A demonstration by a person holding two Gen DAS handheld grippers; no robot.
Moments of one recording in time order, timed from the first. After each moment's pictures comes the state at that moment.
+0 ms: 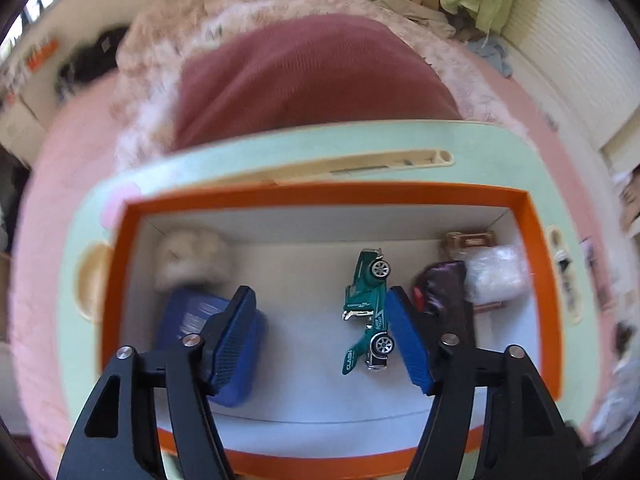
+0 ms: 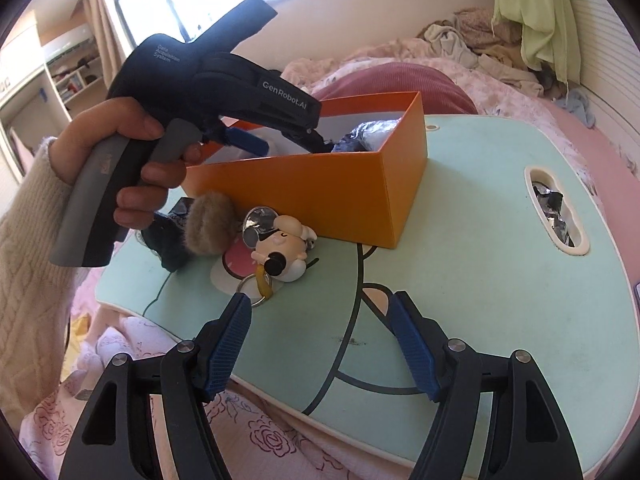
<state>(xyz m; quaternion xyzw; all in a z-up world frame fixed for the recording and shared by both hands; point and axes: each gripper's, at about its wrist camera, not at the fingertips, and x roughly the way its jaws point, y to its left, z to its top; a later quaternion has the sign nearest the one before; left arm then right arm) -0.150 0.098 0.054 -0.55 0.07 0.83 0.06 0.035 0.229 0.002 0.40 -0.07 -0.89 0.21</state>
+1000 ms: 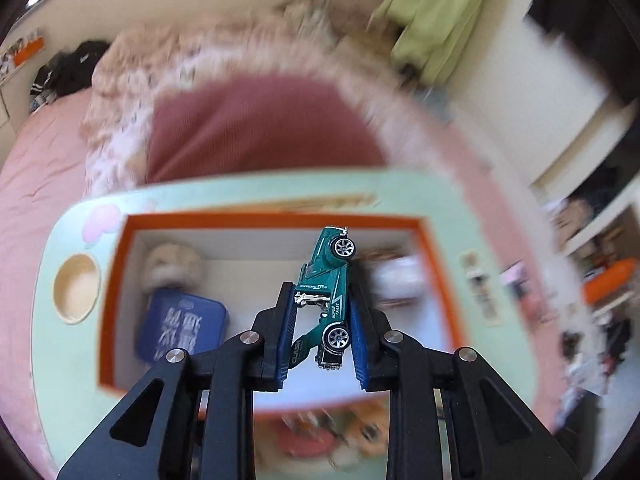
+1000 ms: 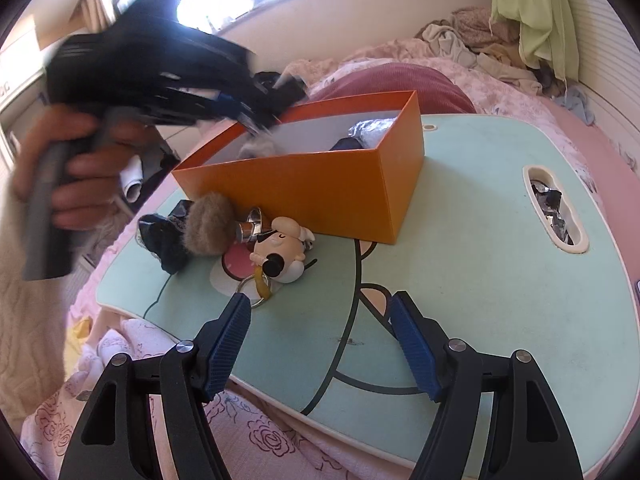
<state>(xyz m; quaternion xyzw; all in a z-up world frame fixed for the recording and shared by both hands) -0.094 0.068 0.095 -0.48 -0.04 0.86 0.18 0.034 0.232 0.000 0.40 -0.08 -0.89 0.21</state>
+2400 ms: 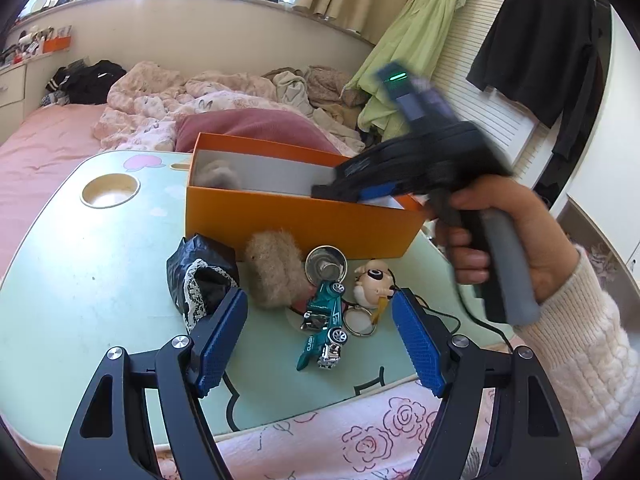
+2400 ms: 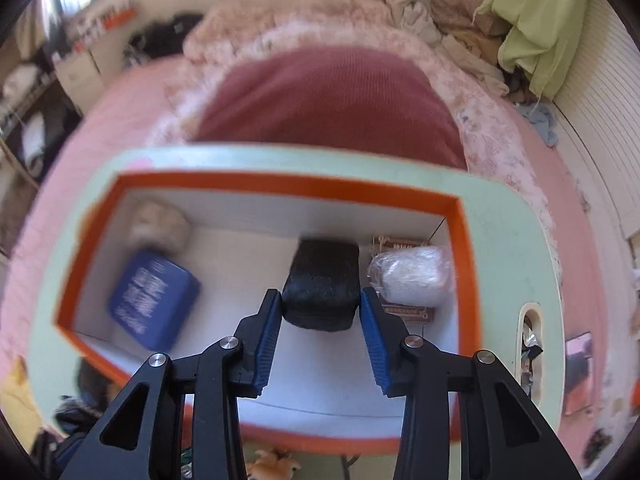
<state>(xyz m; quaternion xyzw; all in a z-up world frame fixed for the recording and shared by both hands) 0.058 0.001 0.046 -0.34 -0.11 0.91 0.22 -0.121 0.167 0.041 0.49 0.02 -0.87 0.07</state>
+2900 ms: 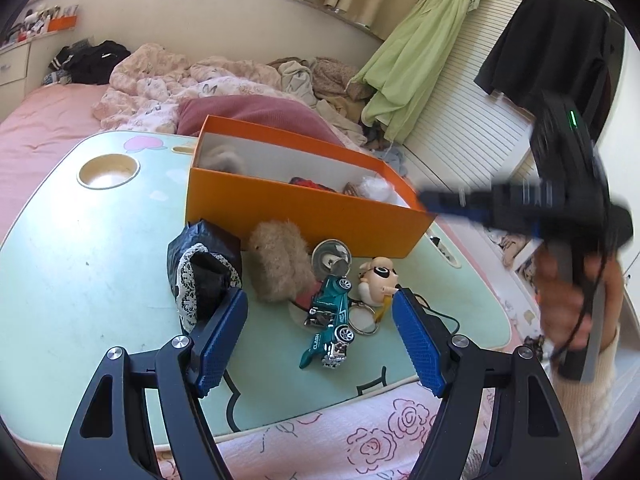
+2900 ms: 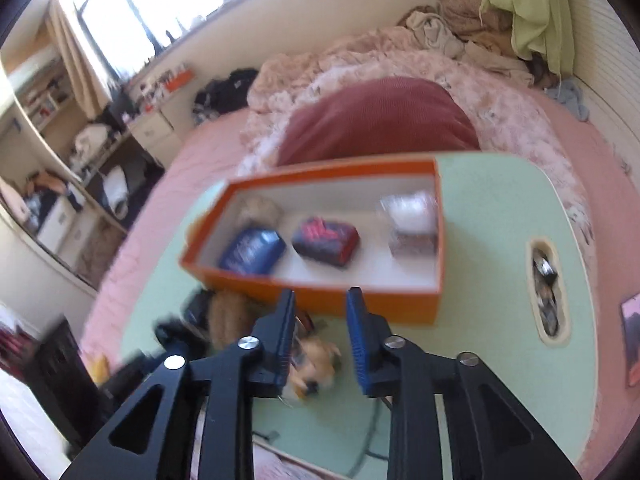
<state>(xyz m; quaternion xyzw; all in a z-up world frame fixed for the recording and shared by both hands) 0.051 -0.003 0.040 -0.36 -0.13 0.90 0.22 -0.047 0.217 0.081 0.44 -0.11 -0.87 0.19</state>
